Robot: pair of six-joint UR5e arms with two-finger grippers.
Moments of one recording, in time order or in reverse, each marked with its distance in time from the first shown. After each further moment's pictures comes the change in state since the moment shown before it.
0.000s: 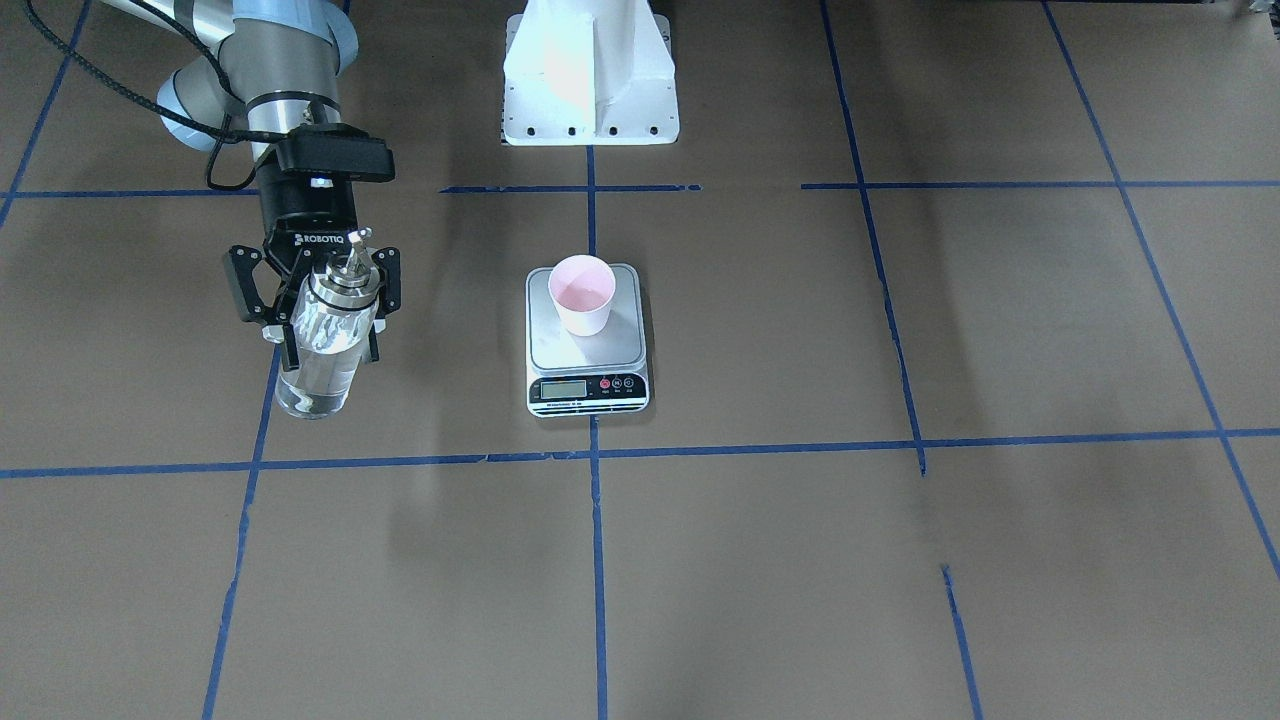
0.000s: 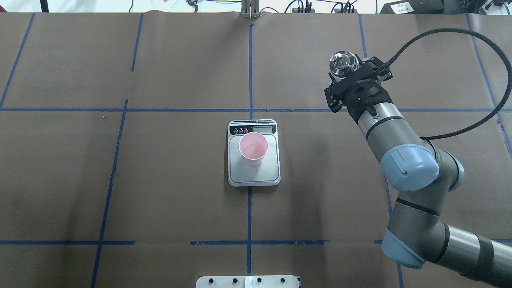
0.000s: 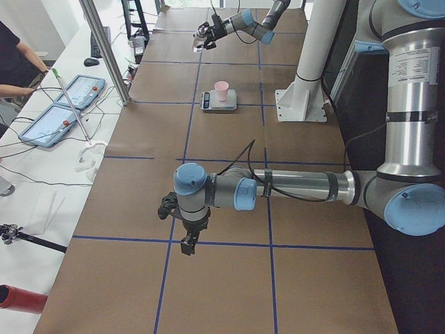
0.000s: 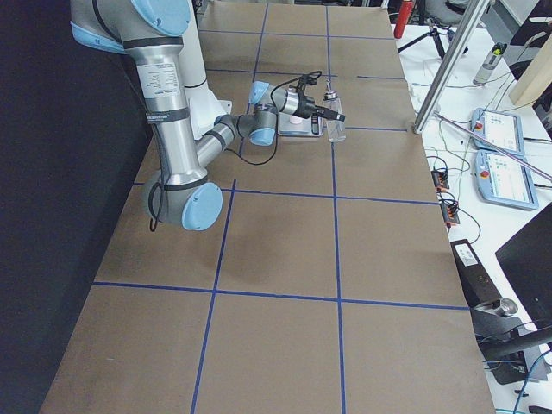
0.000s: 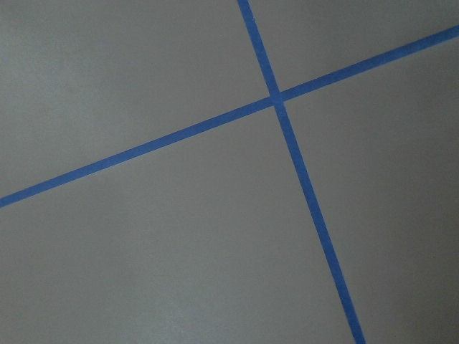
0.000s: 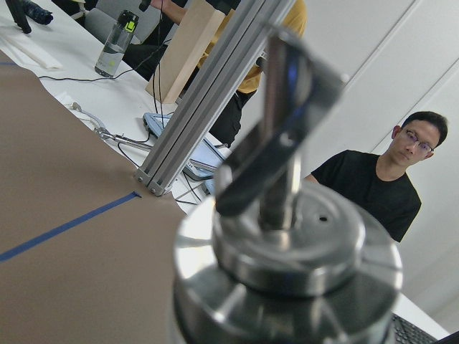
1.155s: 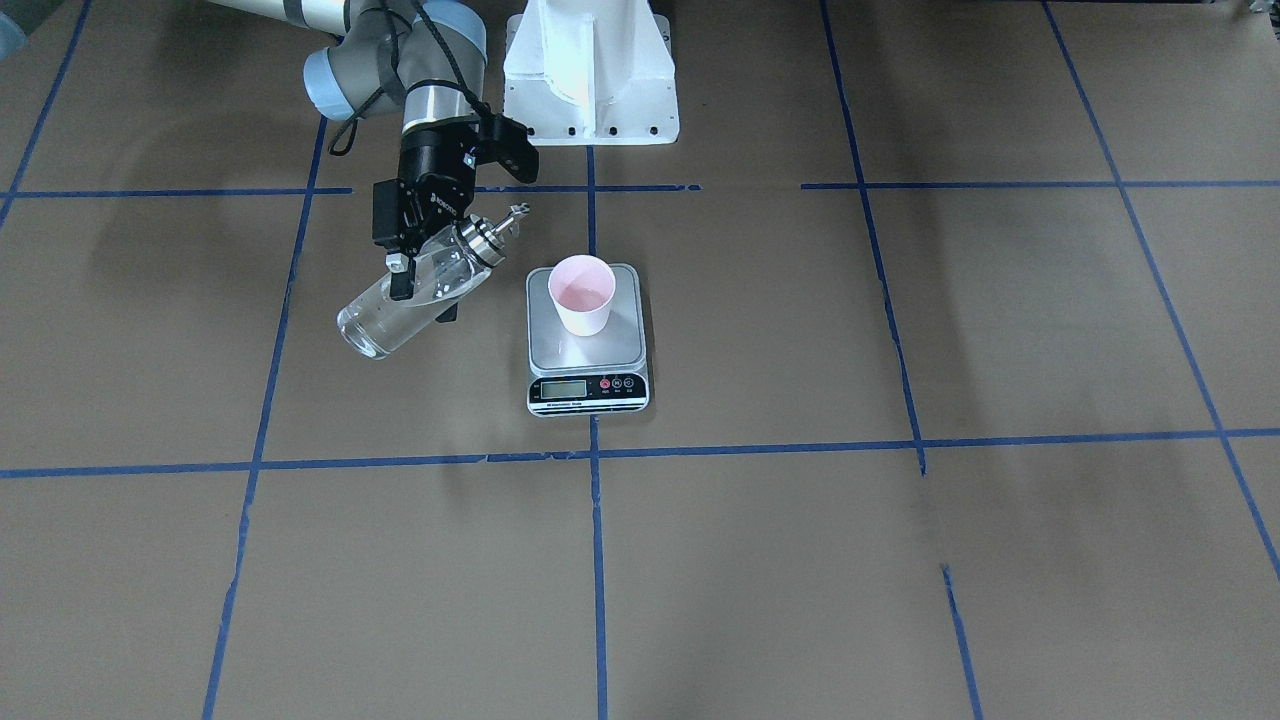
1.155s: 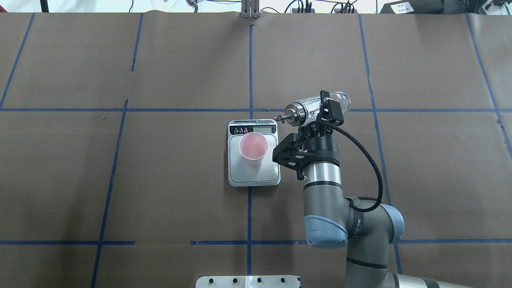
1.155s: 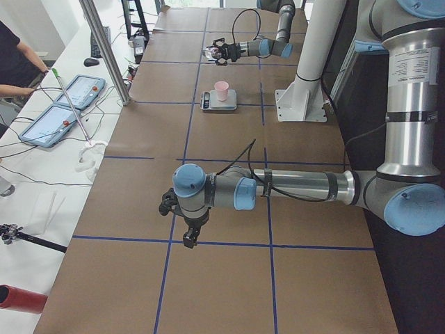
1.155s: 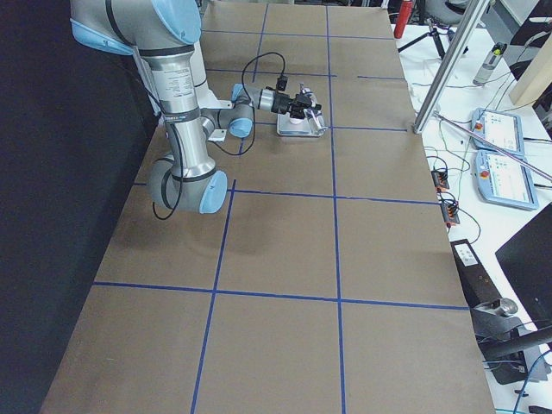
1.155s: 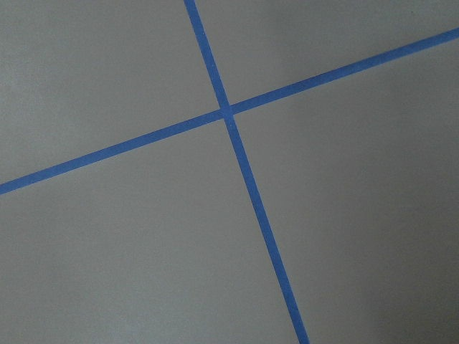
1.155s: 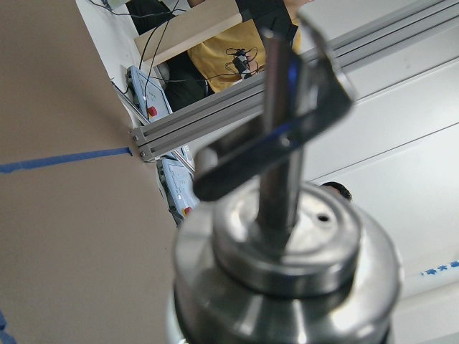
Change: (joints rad) left arm -0.001 -0.002 -0.001 0.005 -0.073 -0.005; right arm -0.265 0.118 -0.129 -0.278 -0.528 -0.155
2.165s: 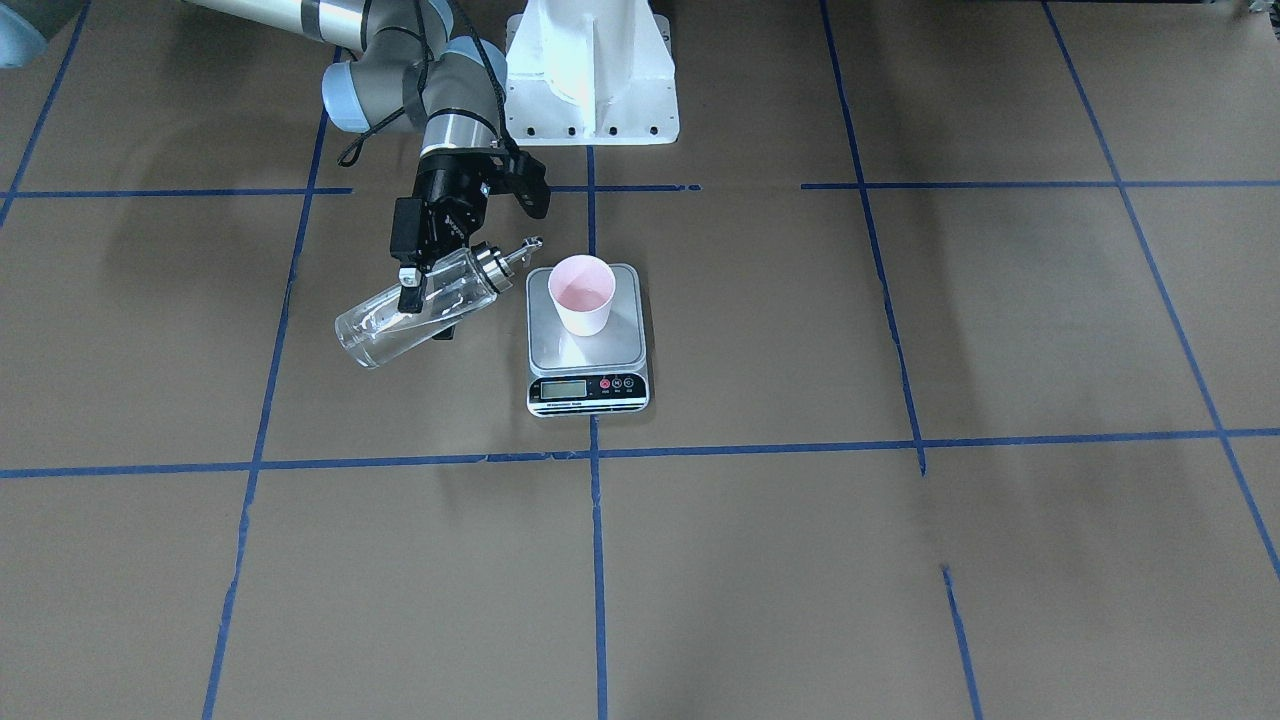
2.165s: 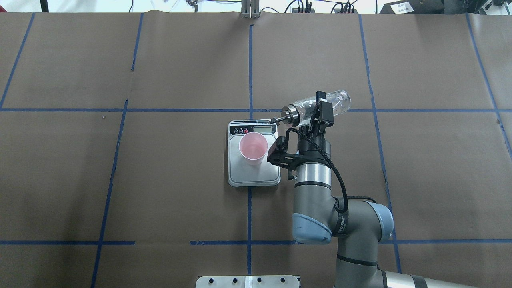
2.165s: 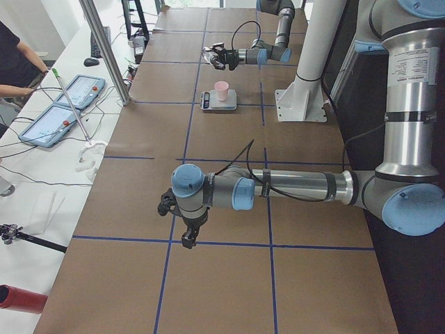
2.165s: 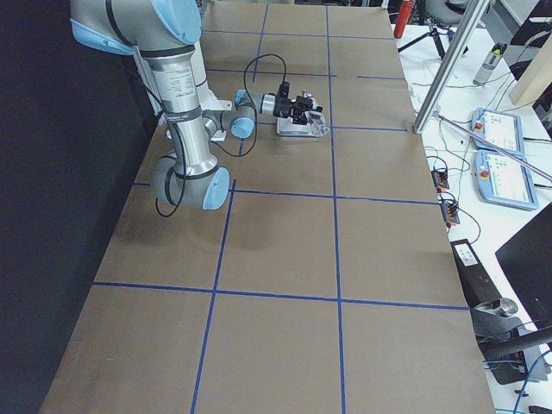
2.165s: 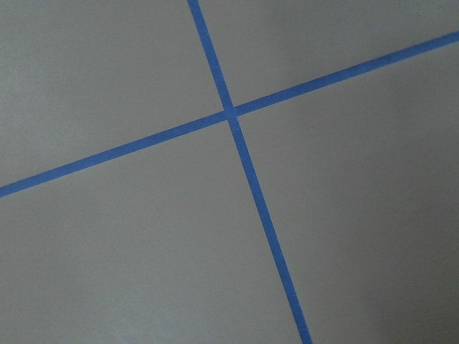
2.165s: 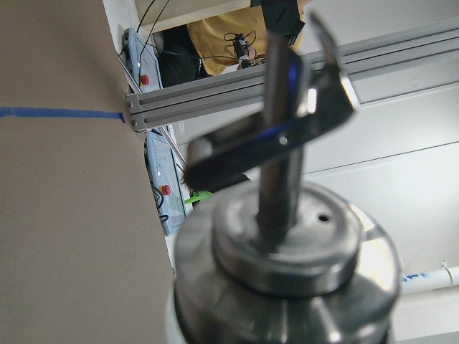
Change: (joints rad) left arm 0.000 -0.009 0.010 0.000 0.004 0.001; right arm 0.002 0.043 -0.056 -0.152 -0.081 -0.017
